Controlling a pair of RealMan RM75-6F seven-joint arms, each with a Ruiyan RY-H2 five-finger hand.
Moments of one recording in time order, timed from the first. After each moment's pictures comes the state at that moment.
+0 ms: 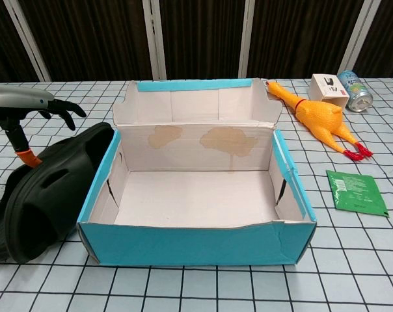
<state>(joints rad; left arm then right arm) -0.79 -1.22 -0.16 -1.66 0.69 0.71 0.56 0.11 -1.16 0.10 -1.52 -1.42 1.43 -0.06</state>
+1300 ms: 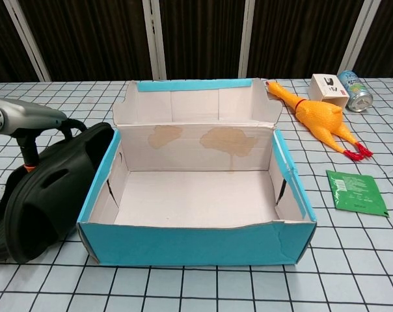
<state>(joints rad) -0.97 -1.34 0.01 -1.59 0.46 0.87 0.75 0.12 -1.16 0.10 -1.52 -1.41 1.41 -0.08</state>
